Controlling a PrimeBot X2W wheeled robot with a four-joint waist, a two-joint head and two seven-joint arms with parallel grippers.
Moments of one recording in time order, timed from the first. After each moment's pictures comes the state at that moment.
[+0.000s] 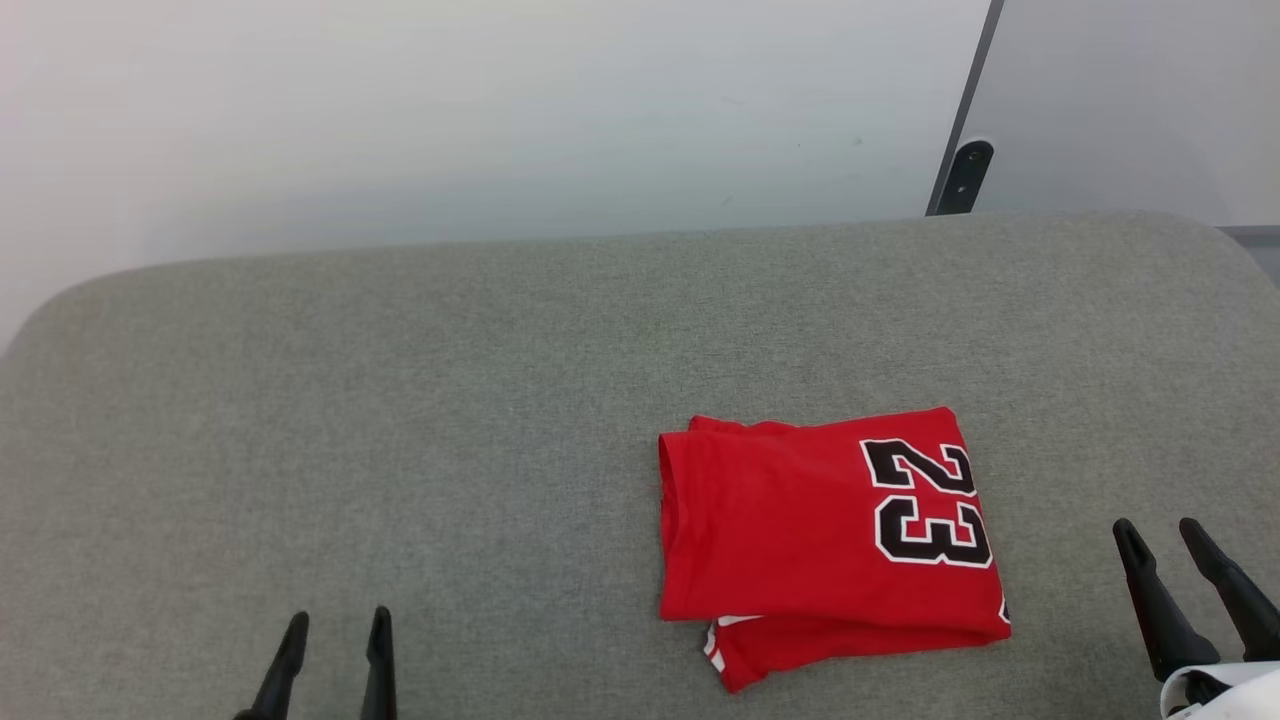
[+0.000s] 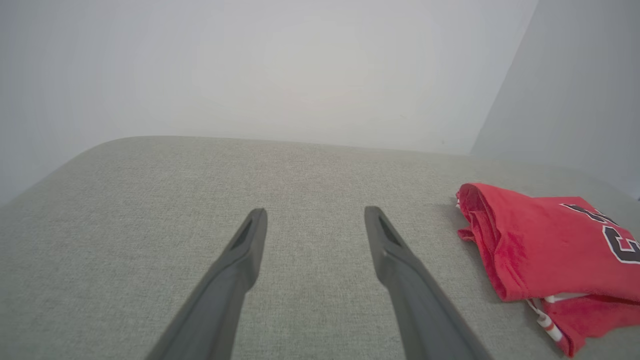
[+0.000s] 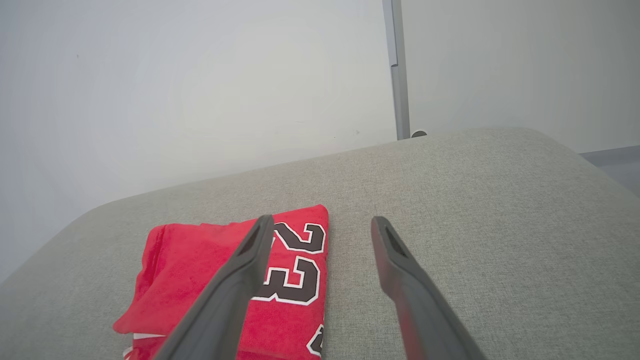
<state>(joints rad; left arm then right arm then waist) 0.22 0.14 0.00 -0.03 -0.25 -0.04 -0.24 0.07 -0.42 0.08 0.01 0.70 0.13 -0.08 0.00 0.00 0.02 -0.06</state>
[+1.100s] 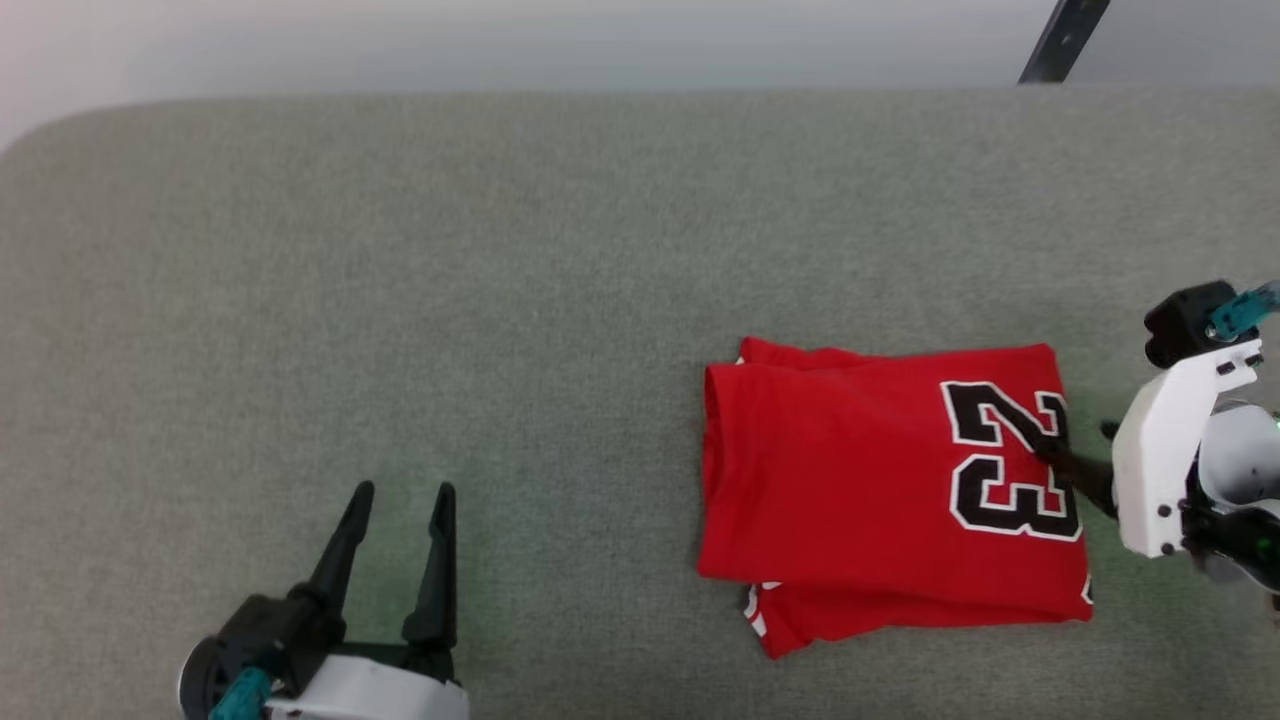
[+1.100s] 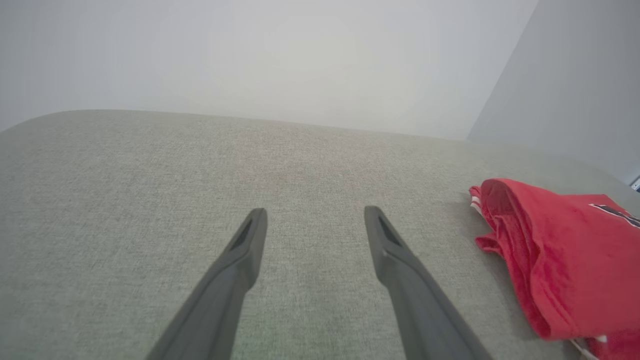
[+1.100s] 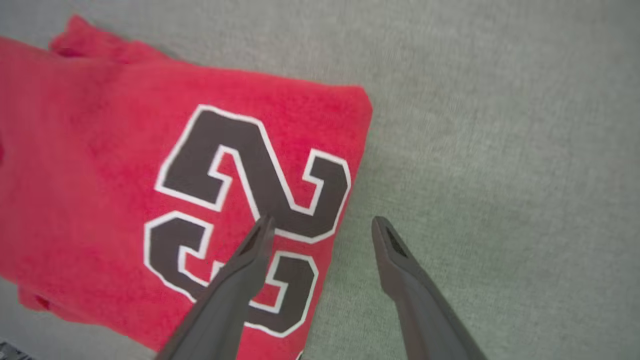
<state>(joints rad) -0.01 0.13 -0.08 0.06 -0.26 -0.08 -0.26 -0.49 -0.48 0.25 0.21 0.62 0.13 0.83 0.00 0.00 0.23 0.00</state>
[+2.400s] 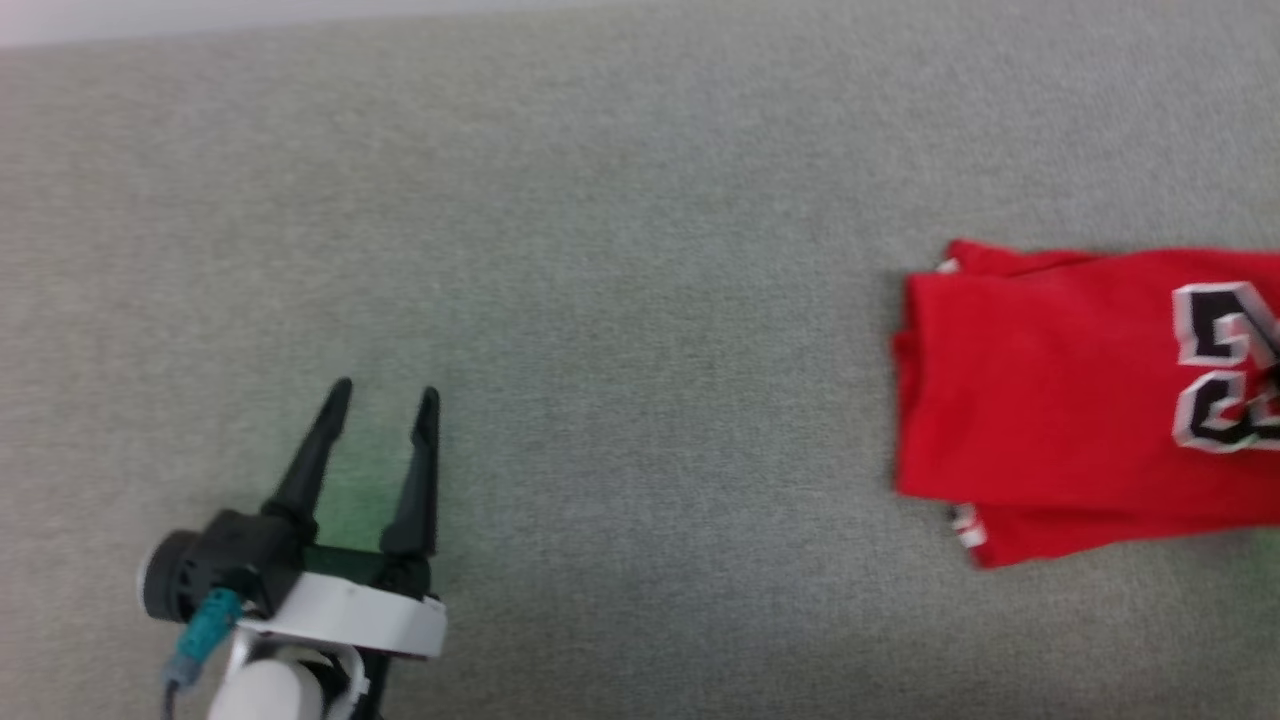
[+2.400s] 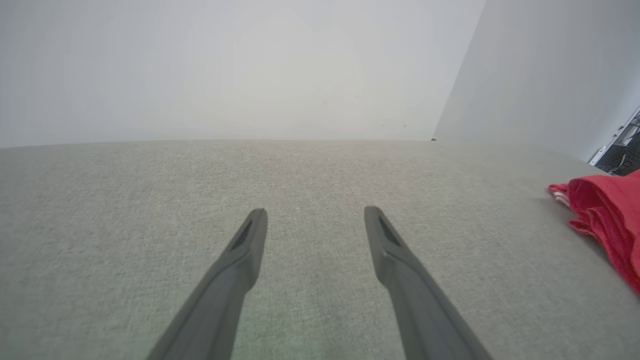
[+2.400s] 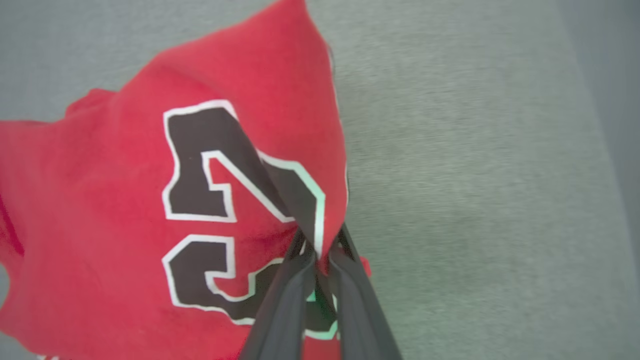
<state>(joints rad) -0.15 0.15 -0.05 0.06 -0.20 -0.12 -0.26 -0.40 -0.50 -0.11 0.18 0.62 0.13 0.74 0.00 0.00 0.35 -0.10</state>
